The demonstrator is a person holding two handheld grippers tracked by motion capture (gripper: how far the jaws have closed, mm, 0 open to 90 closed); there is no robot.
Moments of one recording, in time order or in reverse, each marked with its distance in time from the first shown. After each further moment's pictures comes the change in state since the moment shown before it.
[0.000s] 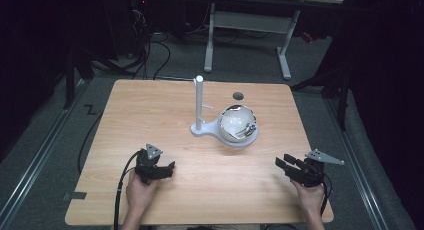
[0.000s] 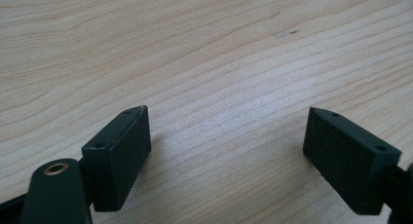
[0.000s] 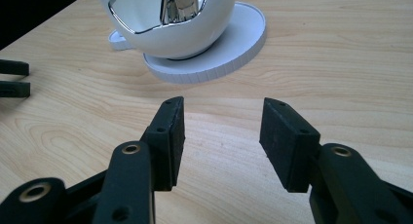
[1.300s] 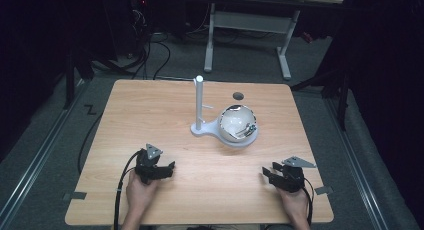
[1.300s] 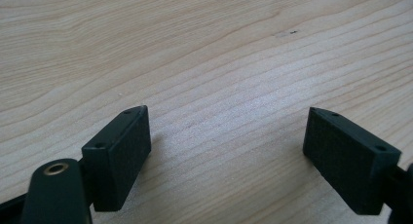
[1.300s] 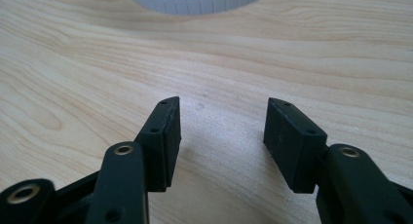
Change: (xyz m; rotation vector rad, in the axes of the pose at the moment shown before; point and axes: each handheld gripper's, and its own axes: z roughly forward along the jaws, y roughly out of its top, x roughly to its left) left arm 0.000 0.000 0.000 0.000 0.000 0.000; right arm 0.023 -0.029 0.043 0.162 -0.111 -0.111
